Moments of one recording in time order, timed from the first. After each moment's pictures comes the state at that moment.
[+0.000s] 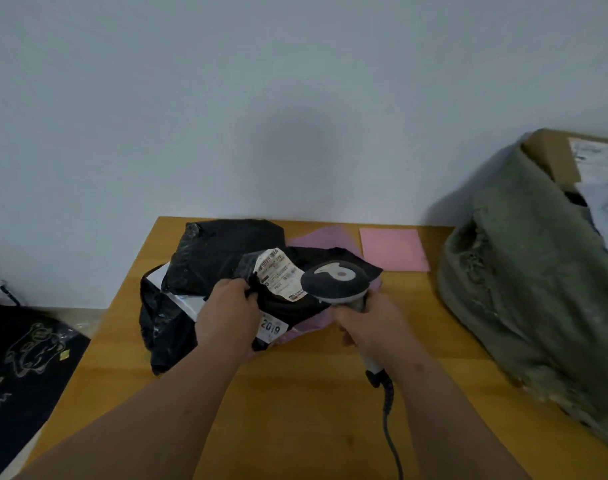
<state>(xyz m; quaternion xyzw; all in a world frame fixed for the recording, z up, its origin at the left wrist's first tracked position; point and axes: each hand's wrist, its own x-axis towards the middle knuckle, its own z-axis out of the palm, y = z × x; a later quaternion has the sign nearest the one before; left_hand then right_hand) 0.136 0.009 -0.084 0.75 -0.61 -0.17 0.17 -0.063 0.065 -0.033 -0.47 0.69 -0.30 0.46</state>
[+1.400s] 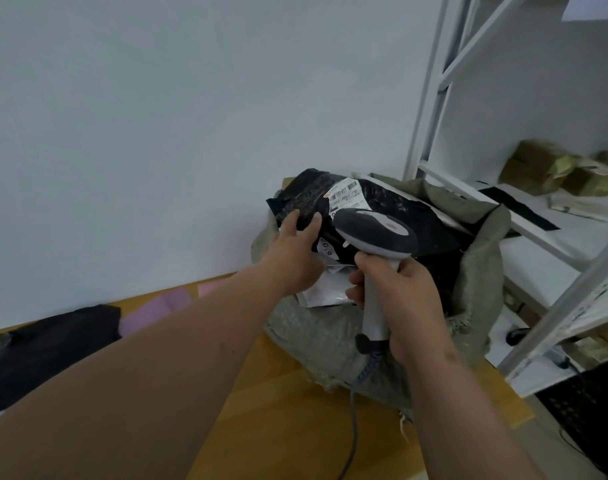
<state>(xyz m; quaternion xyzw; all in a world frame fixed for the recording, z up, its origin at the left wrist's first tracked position) -0.281 0.067 0.071 0.44 -0.88 -0.17 0.06 -0.361 0.217 0.089 -0.22 0.62 -0.67 0.34</state>
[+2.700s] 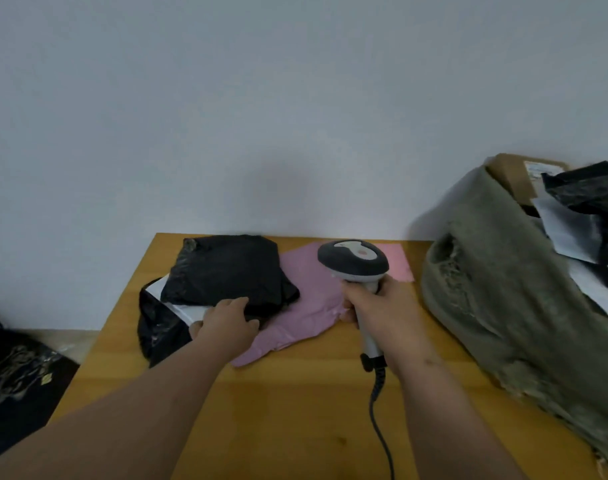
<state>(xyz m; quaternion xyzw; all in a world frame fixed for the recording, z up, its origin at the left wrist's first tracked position) 0.154 0.014 -0.085 0.72 -0.65 -0.24 -0.02 -0.061 0.091 0.014 -0.41 0.70 -0.43 0.41</state>
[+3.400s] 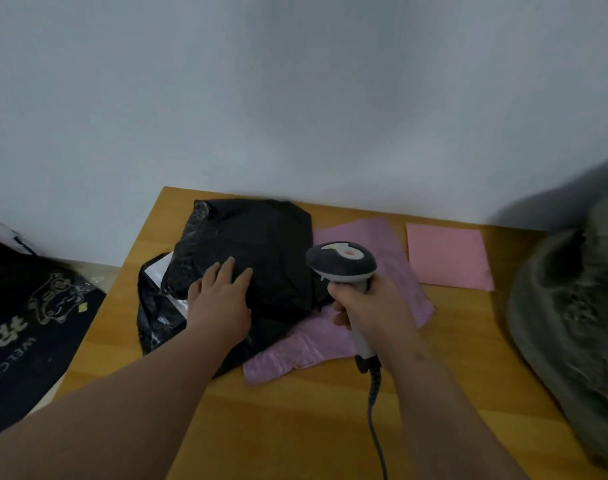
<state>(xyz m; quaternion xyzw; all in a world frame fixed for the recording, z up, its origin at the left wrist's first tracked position) 0.191 -0.086 -0.154 0.71 -0.69 -0.12 -0.10 -0.031 -0.058 -0.077 -0.42 0.69 -0.28 0.51</state>
